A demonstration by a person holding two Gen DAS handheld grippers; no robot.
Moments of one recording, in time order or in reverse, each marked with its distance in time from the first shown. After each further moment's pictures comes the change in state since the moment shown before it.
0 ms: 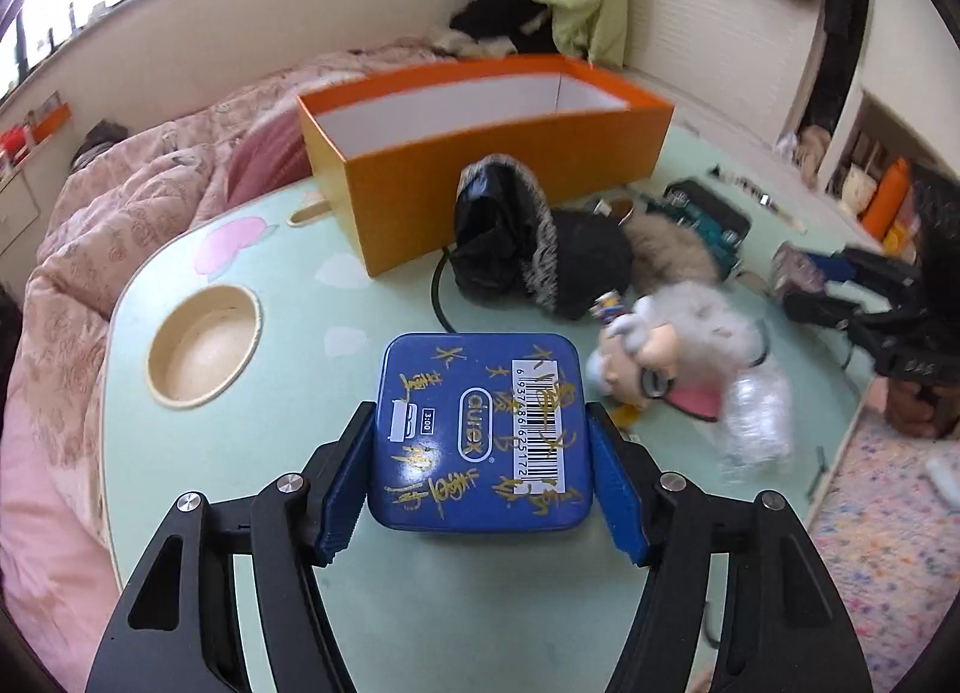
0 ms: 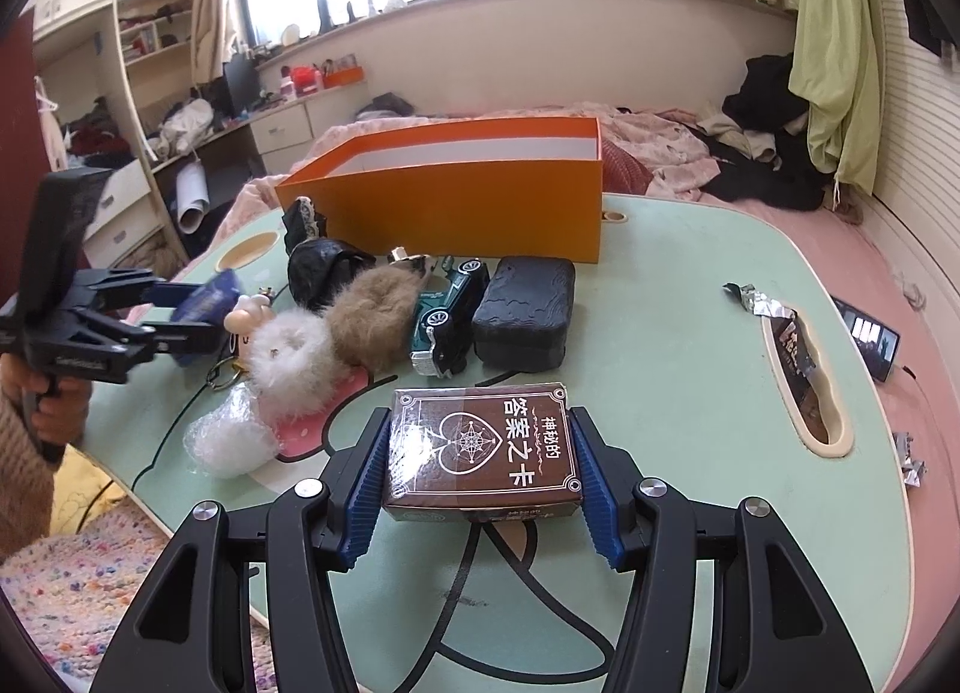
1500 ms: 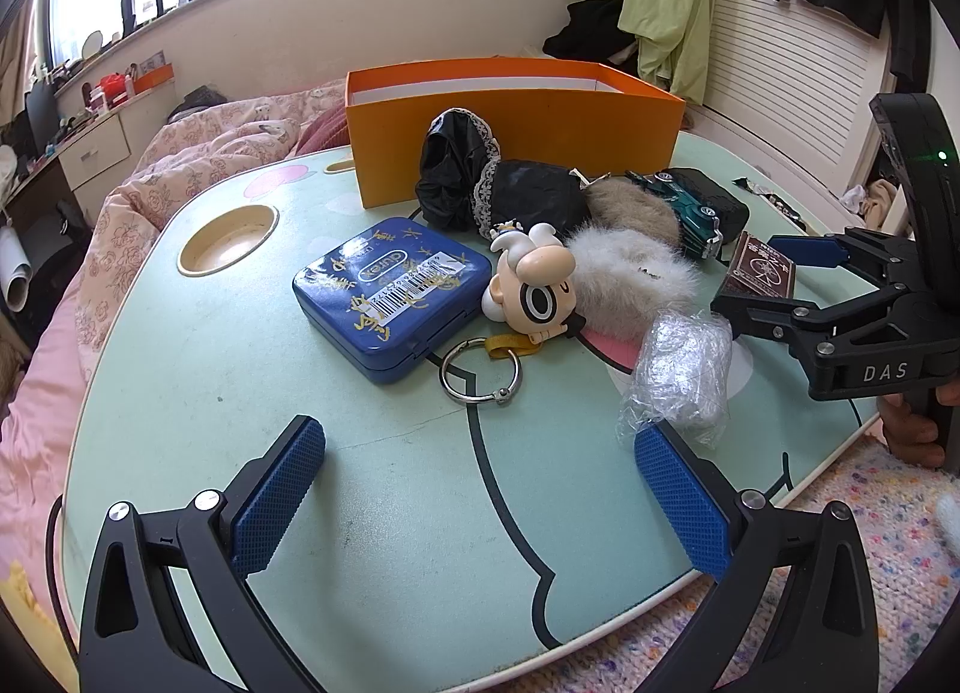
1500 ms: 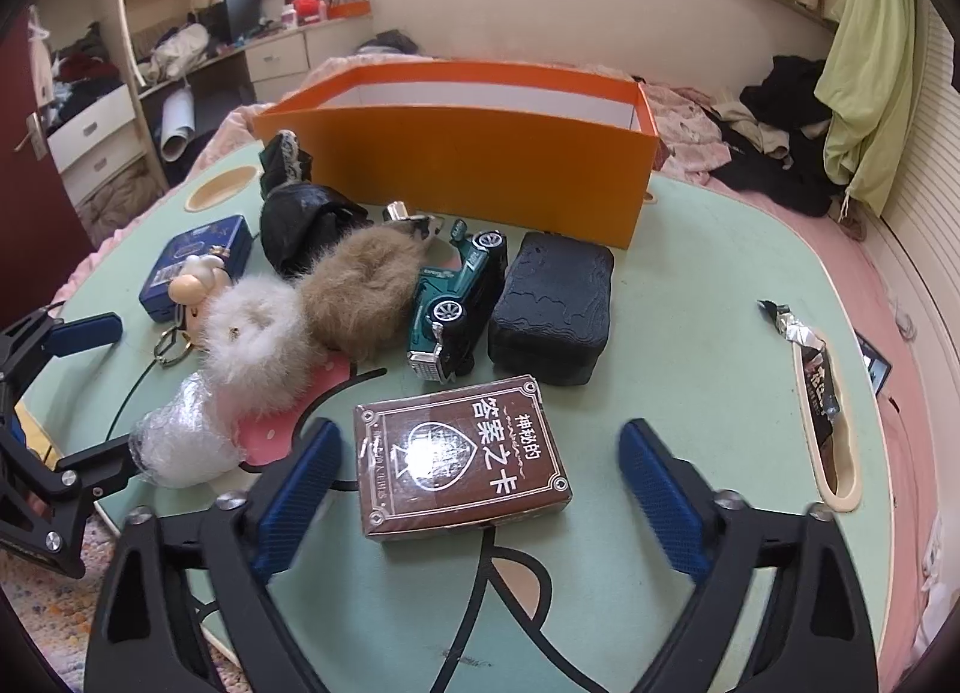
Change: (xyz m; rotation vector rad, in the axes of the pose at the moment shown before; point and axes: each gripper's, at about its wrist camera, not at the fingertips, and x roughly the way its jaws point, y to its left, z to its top) left arm 0.000 -0.061 -0.040 -0.165 -0.052 0.203; right arm 0.035 0.020 0.014 -0.115 0.126 -0.061
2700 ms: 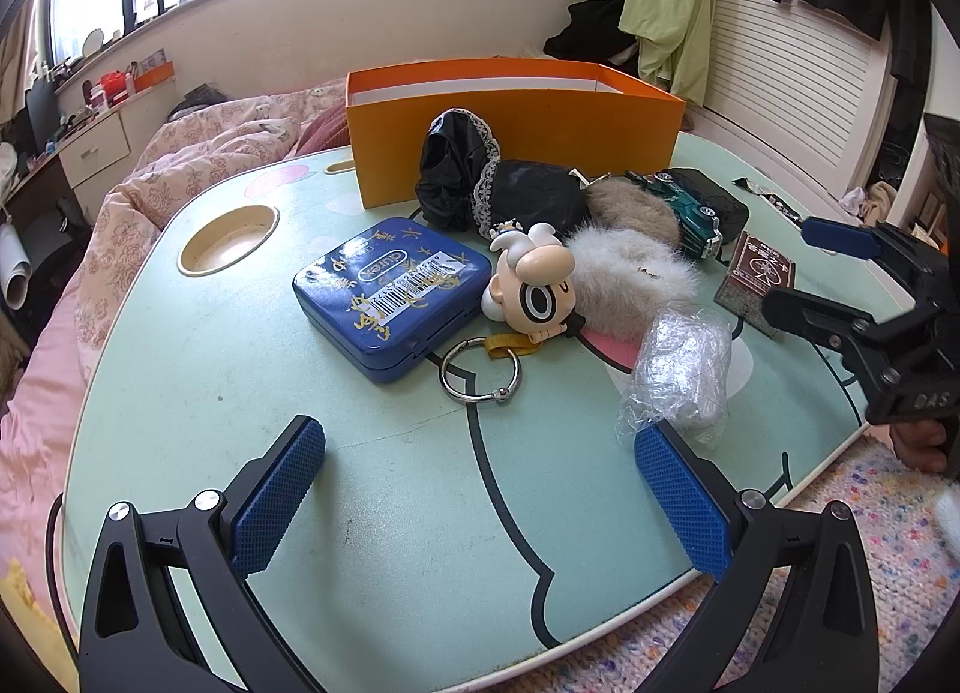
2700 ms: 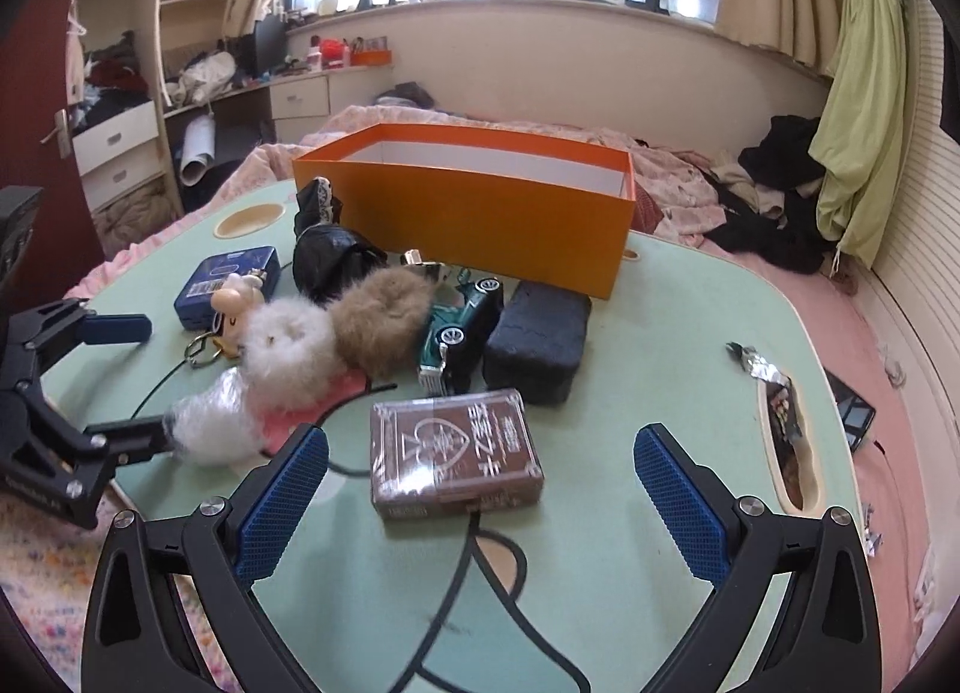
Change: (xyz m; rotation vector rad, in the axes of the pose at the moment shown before) left arm 0.004 0.001 0.001 -0.004 0.001 -0.002; right arm -0.022 -0.003 -0.009 -0.061 -0.131 -0.010
